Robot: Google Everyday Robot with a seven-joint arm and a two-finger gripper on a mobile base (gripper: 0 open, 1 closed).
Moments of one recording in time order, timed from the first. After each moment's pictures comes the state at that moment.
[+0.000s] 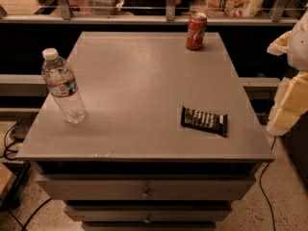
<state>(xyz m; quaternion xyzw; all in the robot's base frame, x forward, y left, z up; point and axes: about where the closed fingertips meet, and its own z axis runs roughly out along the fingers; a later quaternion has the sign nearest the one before) 0.438 -0.217 0.976 -0.60 0.78 -0.03 0.16</state>
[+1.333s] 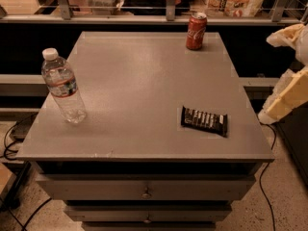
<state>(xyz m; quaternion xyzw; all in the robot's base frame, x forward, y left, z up) 0.458 -0.207 0.984 -0.59 0.75 0.03 0.29</state>
